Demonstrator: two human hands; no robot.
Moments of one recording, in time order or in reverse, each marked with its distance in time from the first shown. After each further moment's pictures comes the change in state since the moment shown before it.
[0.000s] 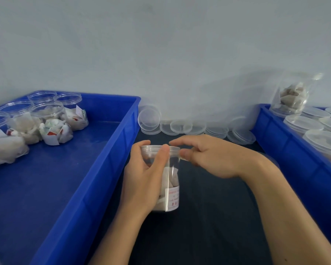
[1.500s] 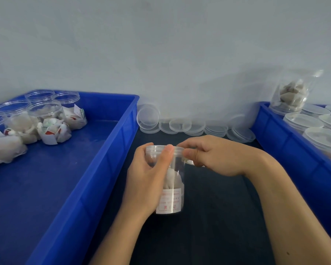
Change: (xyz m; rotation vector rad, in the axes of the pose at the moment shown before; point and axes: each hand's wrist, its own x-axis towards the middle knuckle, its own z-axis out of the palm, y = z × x) left_hand -0.006 0.006 0.007 -0.068 -0.061 -0.065; right_hand -0.004 0.010 -0.004 -0.010 -0.058 0.022
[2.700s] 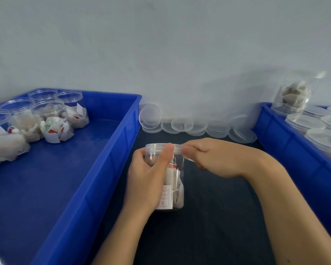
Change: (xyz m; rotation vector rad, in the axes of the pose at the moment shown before) left_hand -0.002 0.003 -0.004 -0.050 0.059 -0.085; right_hand -0.003 -0.017 0.005 -0.060 0.012 0.081
